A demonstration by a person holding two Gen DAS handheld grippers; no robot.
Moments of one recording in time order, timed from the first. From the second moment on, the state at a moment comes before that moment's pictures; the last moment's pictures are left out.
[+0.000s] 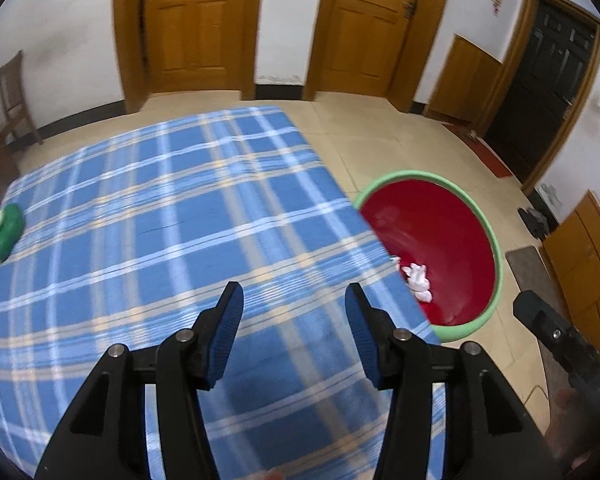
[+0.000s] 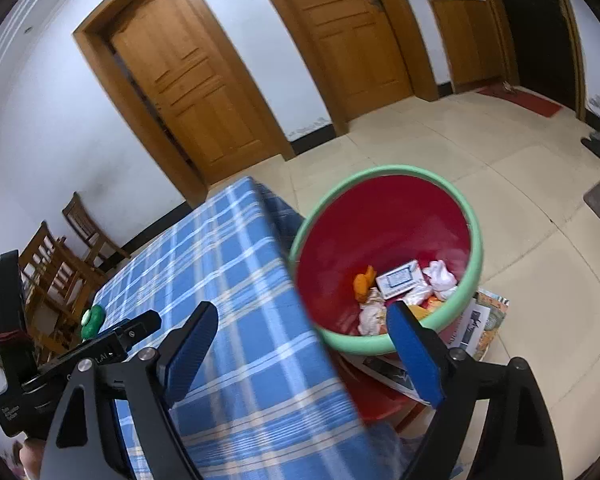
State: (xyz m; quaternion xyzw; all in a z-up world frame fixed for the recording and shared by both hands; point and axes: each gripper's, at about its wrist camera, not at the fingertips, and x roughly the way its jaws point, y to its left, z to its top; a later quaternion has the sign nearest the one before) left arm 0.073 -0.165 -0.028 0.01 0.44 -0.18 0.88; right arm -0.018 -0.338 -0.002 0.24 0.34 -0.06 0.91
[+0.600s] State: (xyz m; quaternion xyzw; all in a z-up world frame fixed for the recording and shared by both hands) left arm 0.023 -0.069 0.011 -0.02 0.38 -0.06 0.92; right arm -0.034 -0.260 0.034 0.18 0.31 0.00 0.93
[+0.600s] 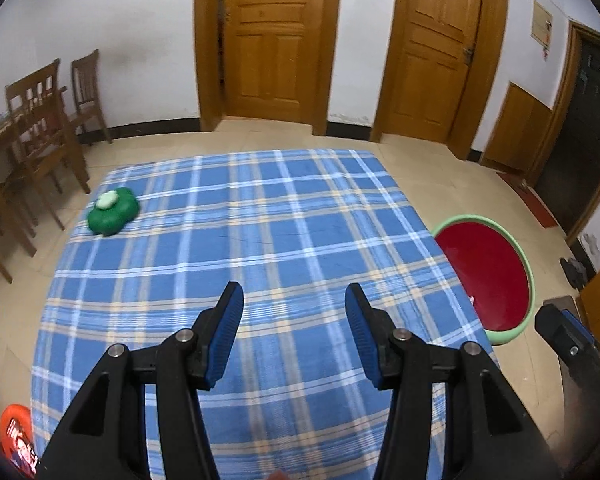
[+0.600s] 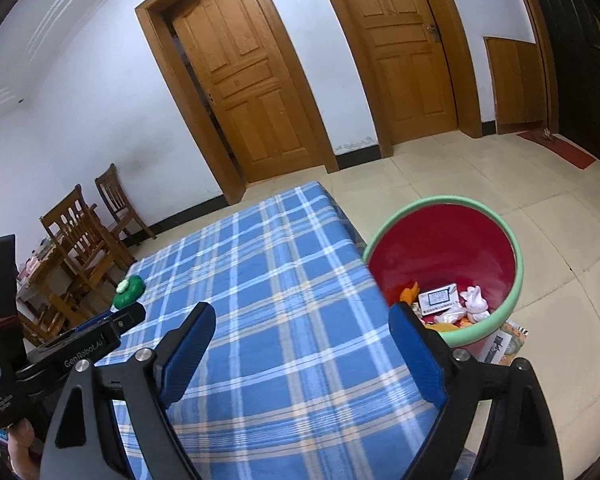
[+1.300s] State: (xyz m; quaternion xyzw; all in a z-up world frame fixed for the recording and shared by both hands) left arm -0.005 -0.033 0.032 -0.04 0.34 -0.03 0.94; right arm -0.045 -0.231 0.048 0.15 0.30 0.02 0.94
